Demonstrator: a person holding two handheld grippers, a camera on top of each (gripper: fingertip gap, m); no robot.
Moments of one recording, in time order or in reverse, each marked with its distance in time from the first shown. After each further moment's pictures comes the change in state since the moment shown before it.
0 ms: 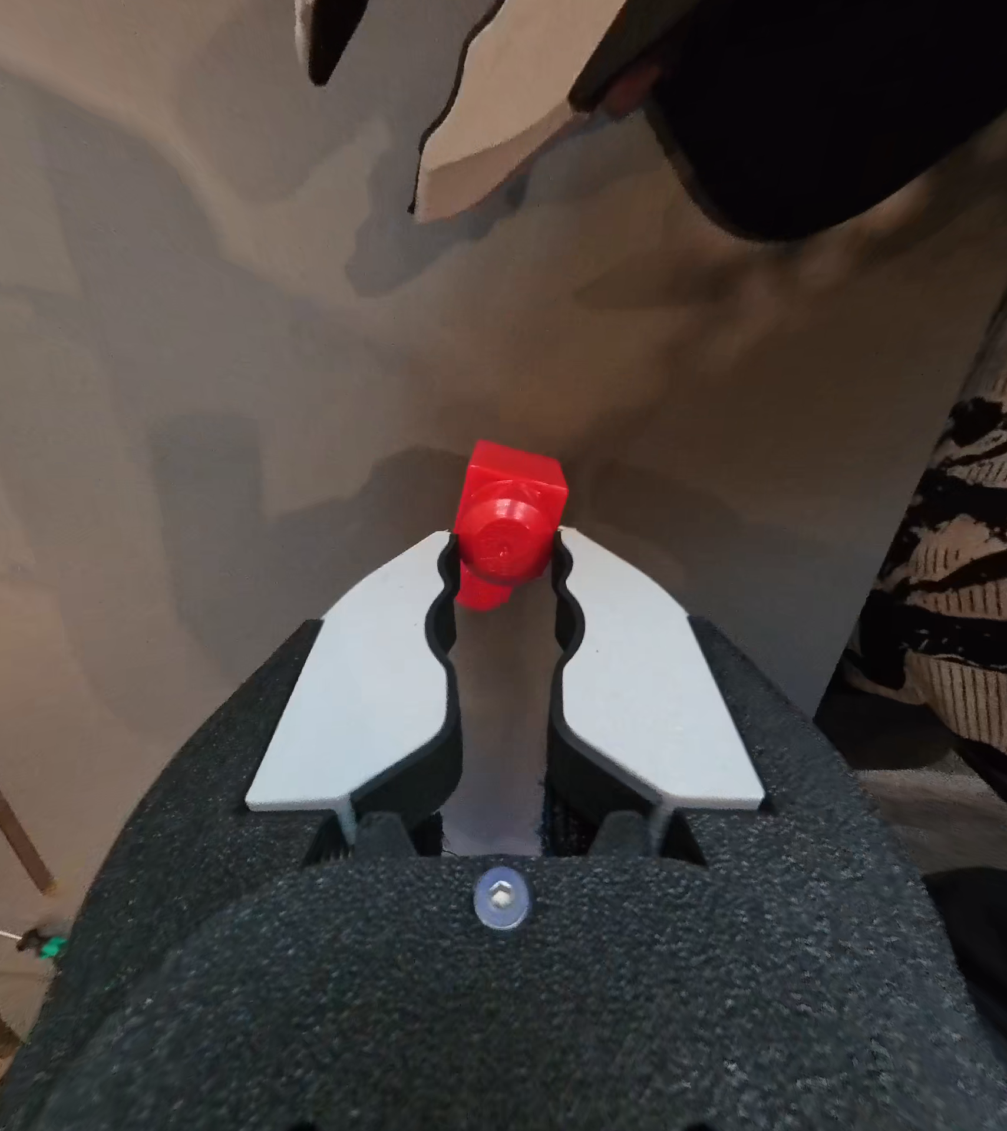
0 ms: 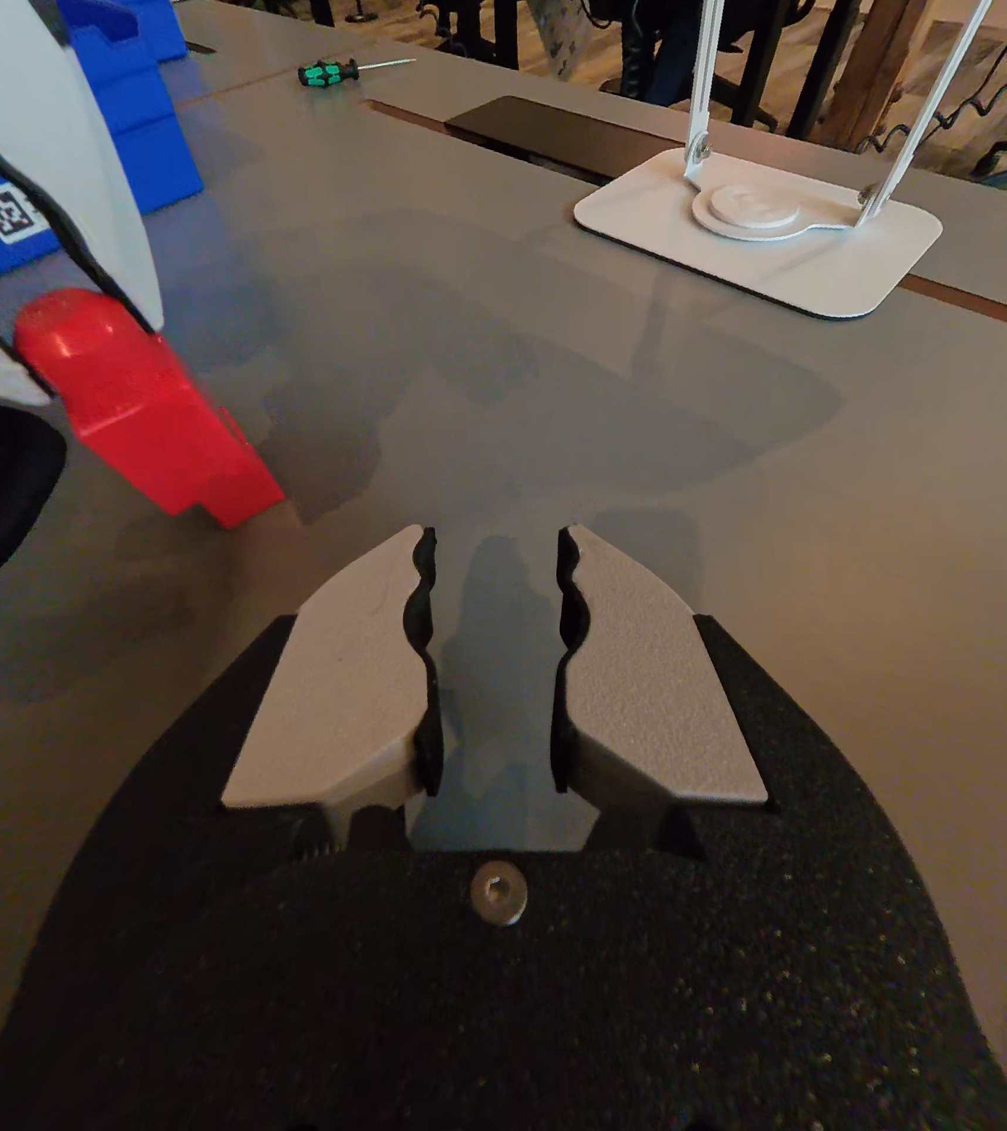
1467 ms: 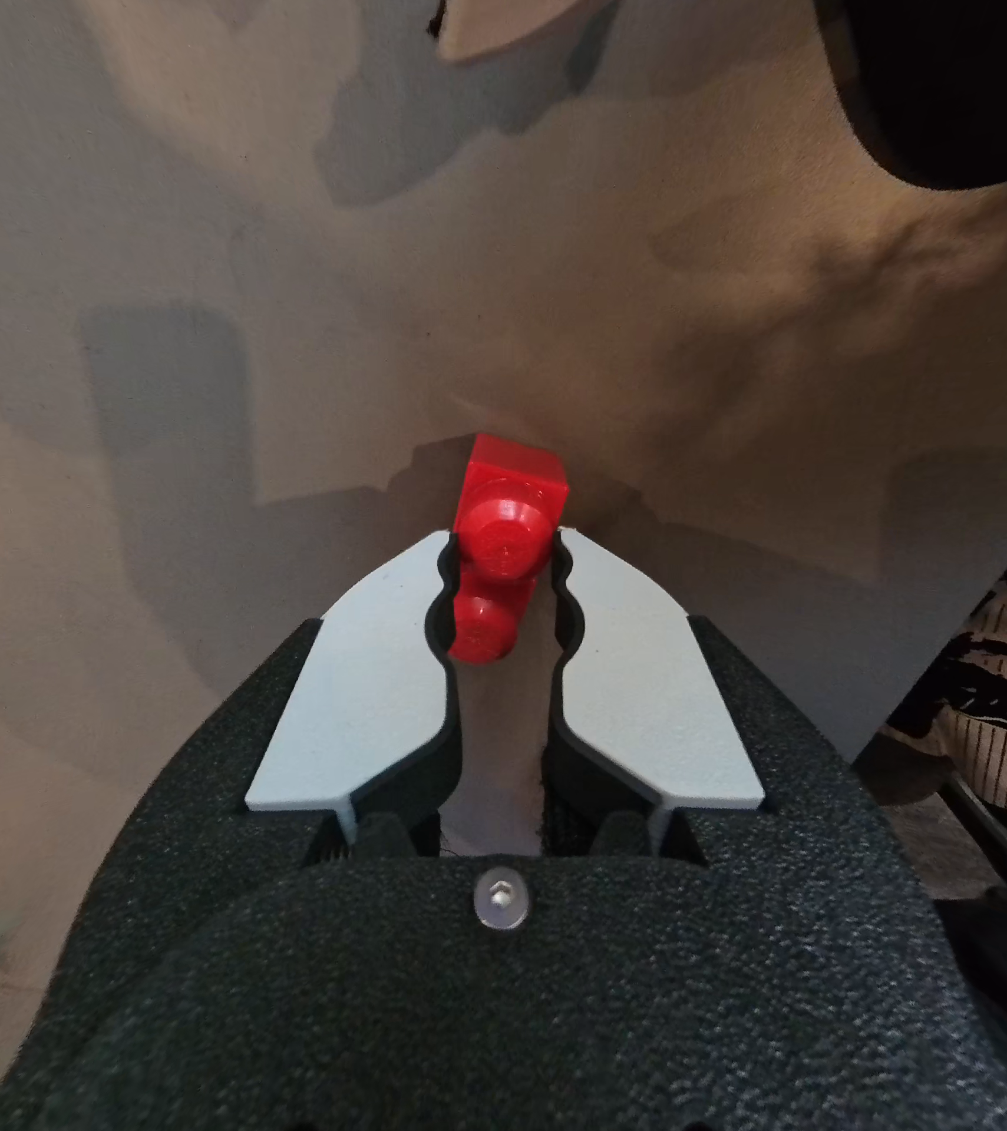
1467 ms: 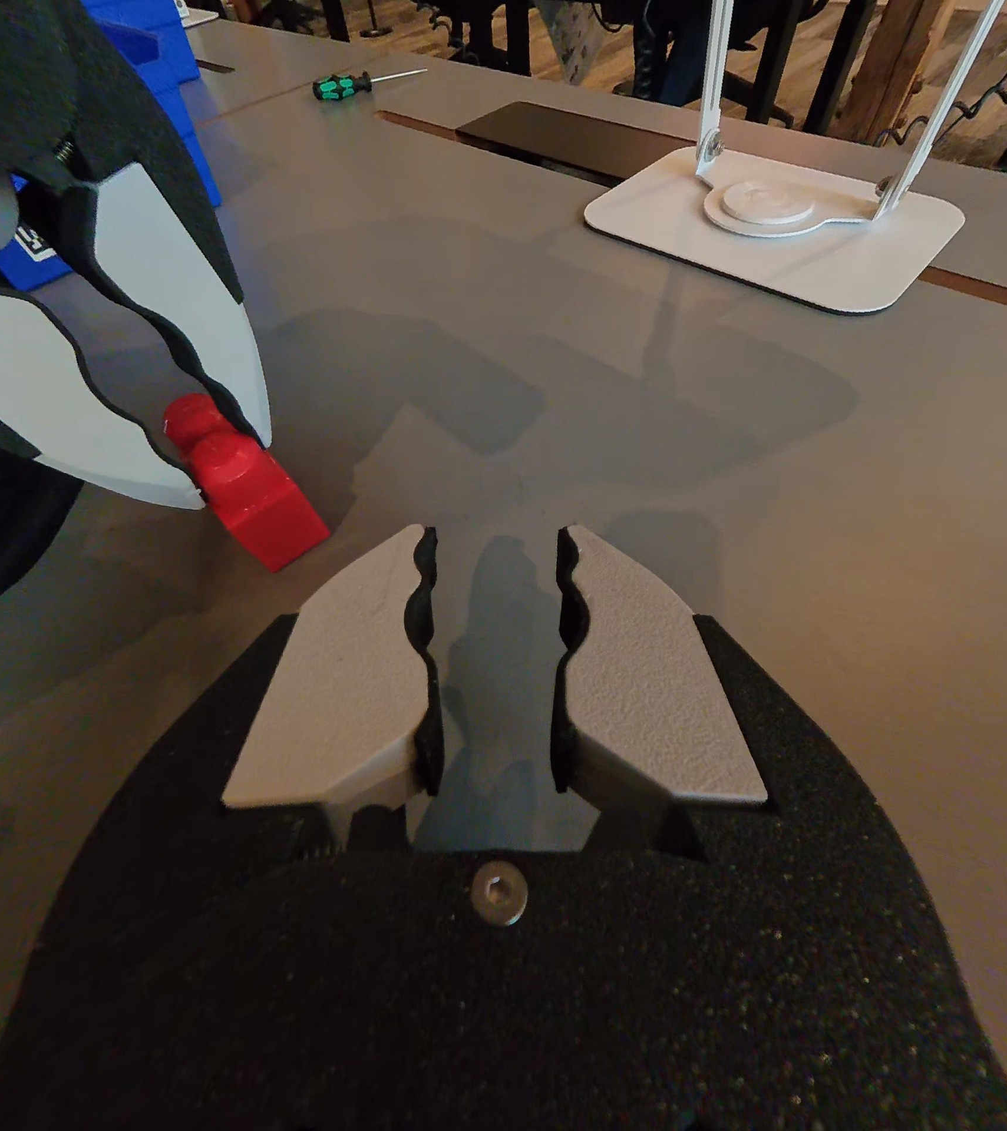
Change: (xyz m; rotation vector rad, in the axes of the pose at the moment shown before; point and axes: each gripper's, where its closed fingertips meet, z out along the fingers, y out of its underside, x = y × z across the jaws) left arm -0.006 0.019 0.056 -0.071 0.005 -0.104; right arm -0.003 0.000 0.001 0.008 -0.025 0.024
